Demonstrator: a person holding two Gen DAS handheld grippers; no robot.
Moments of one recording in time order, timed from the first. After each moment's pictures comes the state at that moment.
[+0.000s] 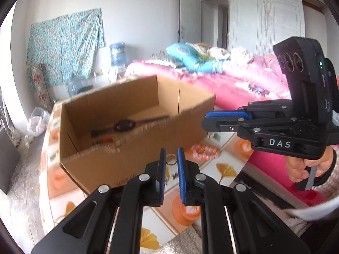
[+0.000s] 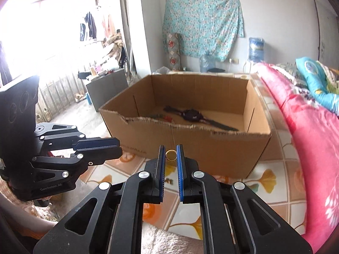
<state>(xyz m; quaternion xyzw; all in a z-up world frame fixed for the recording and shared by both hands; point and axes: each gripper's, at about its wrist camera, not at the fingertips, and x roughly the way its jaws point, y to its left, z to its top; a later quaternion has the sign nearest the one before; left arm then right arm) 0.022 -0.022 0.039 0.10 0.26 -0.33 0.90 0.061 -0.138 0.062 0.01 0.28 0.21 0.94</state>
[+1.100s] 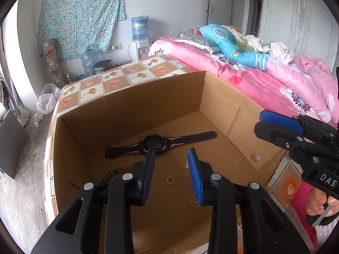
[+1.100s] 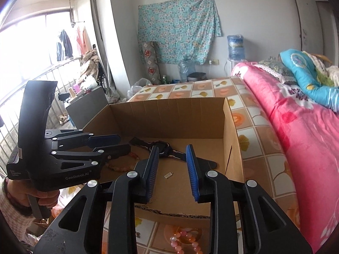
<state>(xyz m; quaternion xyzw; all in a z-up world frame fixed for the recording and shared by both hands) 0.181 -0.057 0.045 0.09 0.36 -0.25 0.89 0.151 -0.140 0.063 0.06 0.29 0.13 0.95</state>
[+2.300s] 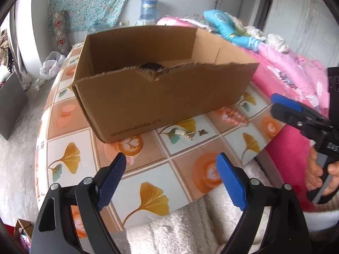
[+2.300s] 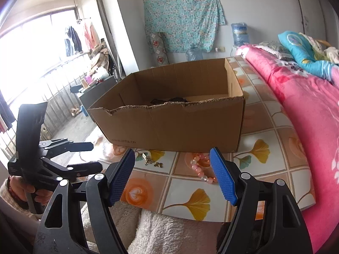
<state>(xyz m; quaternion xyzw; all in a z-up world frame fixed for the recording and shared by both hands) 0.053 -0.004 -0.013 0.06 0.44 -0.22 0.87 0.054 -0.128 0.020 0.08 0.34 0.16 0.92</state>
